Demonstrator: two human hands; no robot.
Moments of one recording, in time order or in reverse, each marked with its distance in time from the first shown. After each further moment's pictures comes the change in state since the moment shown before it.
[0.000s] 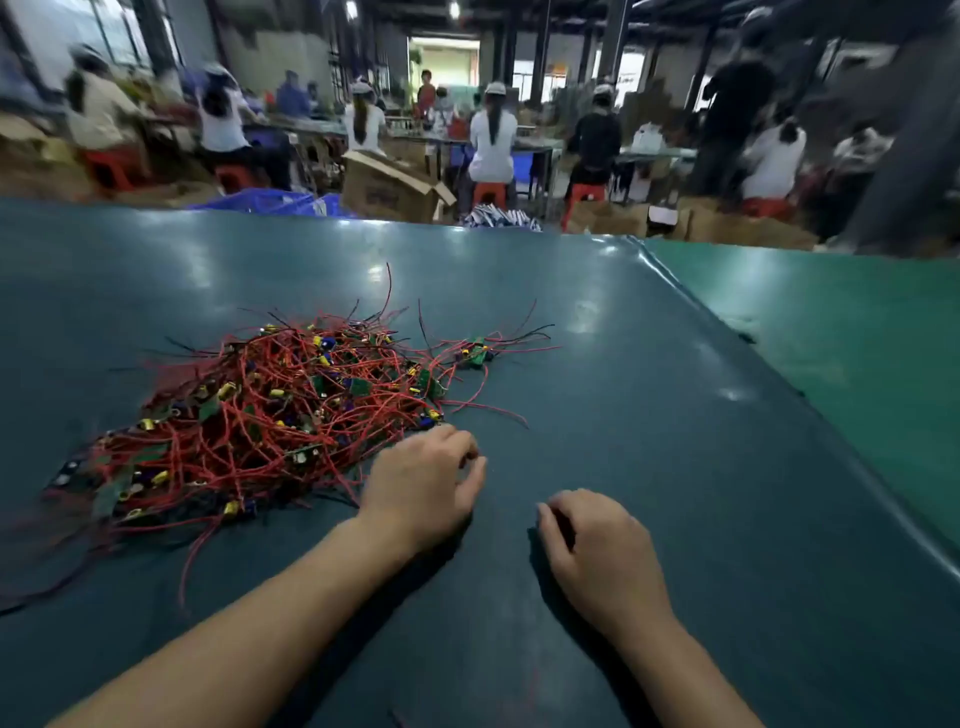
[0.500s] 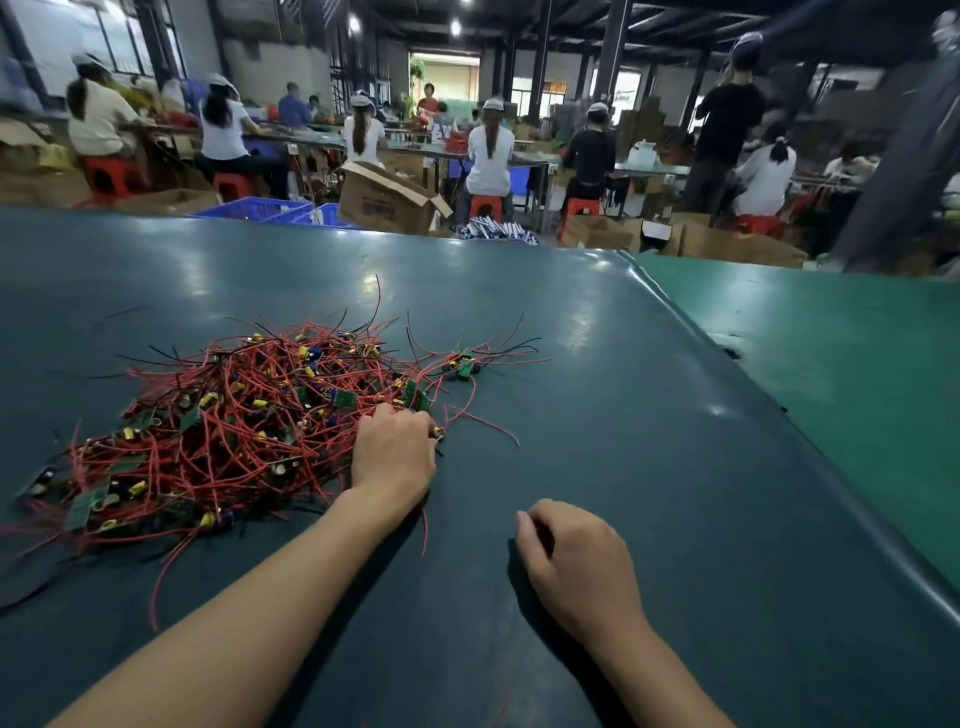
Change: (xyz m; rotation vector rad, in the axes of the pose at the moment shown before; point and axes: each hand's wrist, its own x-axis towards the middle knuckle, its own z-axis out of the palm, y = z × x) left_hand 0.050 -0.023 0.025 0.219 0.051 -0.185; right_hand 0.006 0.001 -0.001 0.054 -0.007 -0.007
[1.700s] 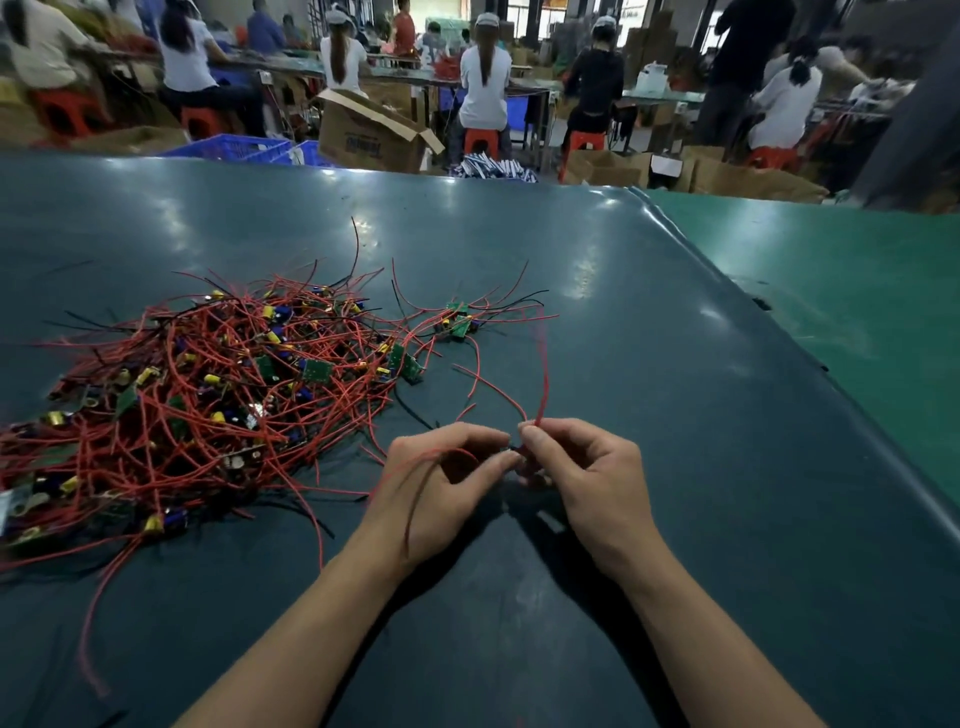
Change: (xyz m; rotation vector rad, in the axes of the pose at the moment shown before) left_hand -0.044 0.032 -0.005 -1.032 -0.071 0.045; right_hand 0.057 0.005 0.007 1.073 0.035 0.256
